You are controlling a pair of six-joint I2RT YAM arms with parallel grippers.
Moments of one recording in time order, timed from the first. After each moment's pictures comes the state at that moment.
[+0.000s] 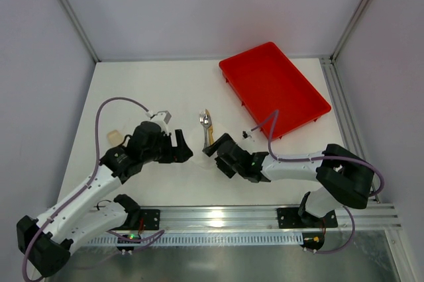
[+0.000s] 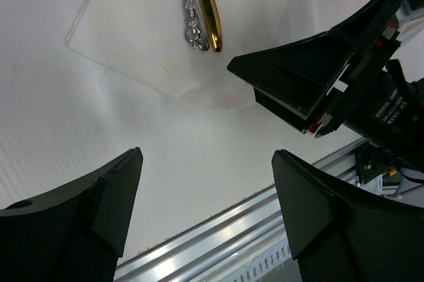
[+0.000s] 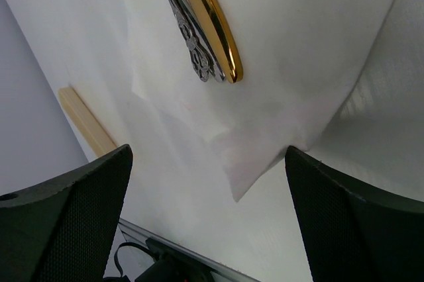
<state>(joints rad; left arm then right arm) -0.64 0.85 0.75 -0.59 0.06 -0.61 1.06 1.50 0.67 0.04 0.37 1.63</state>
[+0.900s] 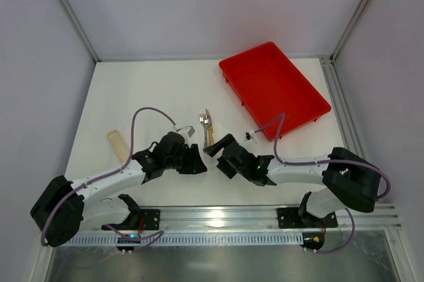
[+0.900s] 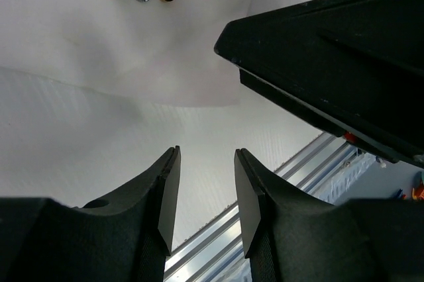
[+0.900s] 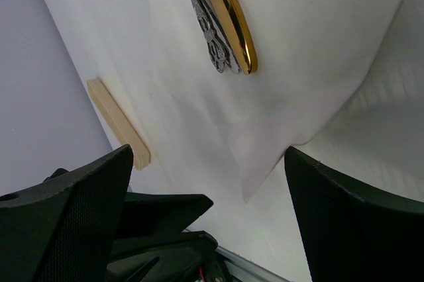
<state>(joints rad) -0.78 1.12 0.52 -0.17 0.20 -0.72 1.06 1.45 0.59 0.15 0.35 1.65</state>
